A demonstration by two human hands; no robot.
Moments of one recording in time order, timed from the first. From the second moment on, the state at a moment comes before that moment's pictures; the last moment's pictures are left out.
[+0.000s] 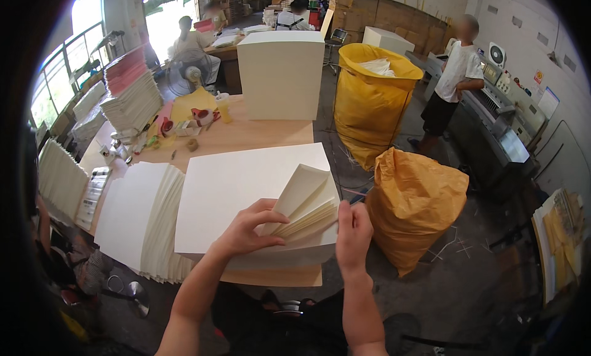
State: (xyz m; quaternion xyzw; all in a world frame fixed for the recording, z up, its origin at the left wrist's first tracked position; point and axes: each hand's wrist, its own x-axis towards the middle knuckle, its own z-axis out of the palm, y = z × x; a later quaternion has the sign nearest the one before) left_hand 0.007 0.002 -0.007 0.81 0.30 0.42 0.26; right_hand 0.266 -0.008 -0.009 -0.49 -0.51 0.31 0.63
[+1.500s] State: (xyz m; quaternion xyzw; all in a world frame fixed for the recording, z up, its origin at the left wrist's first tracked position) left_hand 0.014 0.002 -0.008 0.84 0.36 0.37 0.19; right_hand 0.271 0.002 -0.006 -0.47 -0.53 0.47 0.53
